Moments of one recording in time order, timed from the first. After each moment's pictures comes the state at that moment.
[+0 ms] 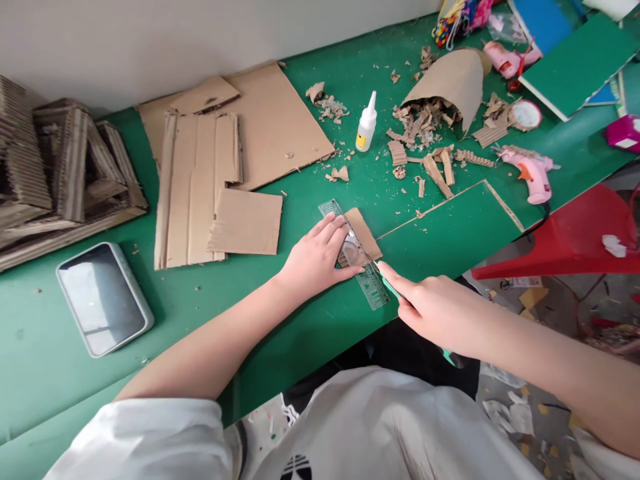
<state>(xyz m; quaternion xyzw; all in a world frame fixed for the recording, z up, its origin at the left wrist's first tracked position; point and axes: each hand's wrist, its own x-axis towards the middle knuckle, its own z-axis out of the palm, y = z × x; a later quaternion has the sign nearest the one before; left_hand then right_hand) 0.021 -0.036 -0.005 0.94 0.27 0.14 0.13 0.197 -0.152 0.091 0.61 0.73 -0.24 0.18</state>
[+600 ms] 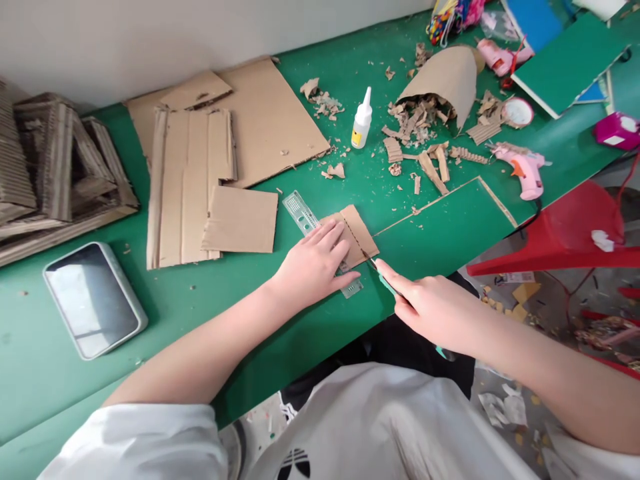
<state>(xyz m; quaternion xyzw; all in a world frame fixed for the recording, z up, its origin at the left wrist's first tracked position) 0.014 -0.047 0.015 0.96 0.22 0.11 0.10 0.198 -0.165 0.077 0.62 0.74 -0.21 0.16</state>
